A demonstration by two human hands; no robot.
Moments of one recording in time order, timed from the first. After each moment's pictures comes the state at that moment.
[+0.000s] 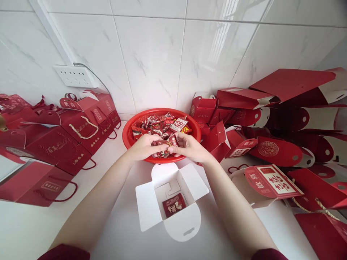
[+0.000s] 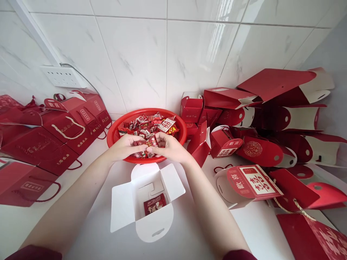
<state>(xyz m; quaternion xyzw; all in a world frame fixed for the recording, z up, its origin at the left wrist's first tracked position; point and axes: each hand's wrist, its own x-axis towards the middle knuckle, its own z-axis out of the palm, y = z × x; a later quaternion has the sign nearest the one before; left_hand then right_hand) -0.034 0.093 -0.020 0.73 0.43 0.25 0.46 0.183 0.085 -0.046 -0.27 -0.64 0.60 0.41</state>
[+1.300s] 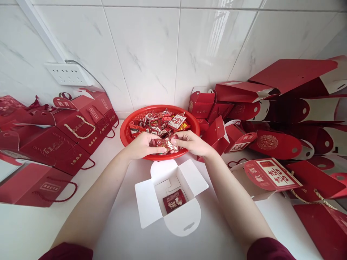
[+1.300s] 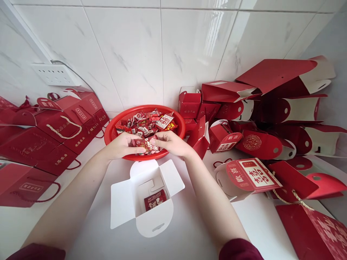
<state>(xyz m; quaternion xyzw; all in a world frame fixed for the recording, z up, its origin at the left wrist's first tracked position) -0.037 0.093 -0.019 0.77 0.39 0.22 0.46 0.194 0.092 -0.046 -0.25 -0.67 0.60 0.36</state>
